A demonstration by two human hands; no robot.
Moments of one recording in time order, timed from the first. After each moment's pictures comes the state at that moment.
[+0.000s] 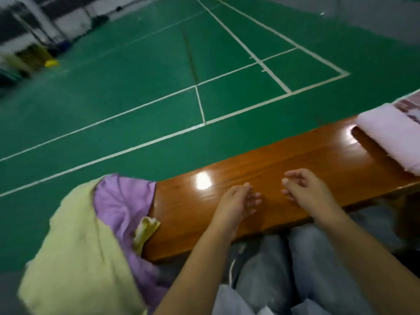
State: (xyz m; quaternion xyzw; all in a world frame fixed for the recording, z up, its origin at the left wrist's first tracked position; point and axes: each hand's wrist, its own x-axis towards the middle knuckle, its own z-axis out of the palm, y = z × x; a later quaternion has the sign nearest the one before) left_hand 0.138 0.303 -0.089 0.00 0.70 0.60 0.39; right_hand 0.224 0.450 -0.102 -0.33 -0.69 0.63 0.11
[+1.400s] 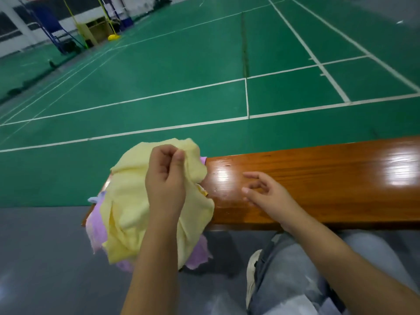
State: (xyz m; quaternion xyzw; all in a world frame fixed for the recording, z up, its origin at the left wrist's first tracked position) left_hand 0.123 0.099 0.002 0.11 0.75 0.62 -0.21; right_hand 0.172 0.280 -0.074 -0.11 -0.71 0.70 -0.01
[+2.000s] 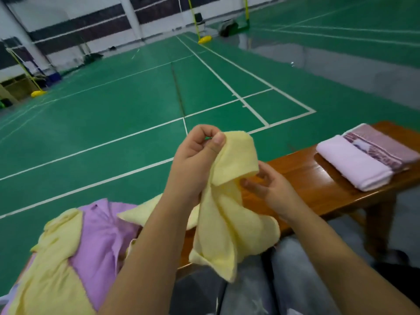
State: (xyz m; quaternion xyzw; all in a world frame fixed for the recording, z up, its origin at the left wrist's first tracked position) left_hand 0.163 0.288 0.082 0.32 0.61 0.71 0.15; right_hand 0.228 0.425 -0.034 -0.11 -0.69 0.68 0.21
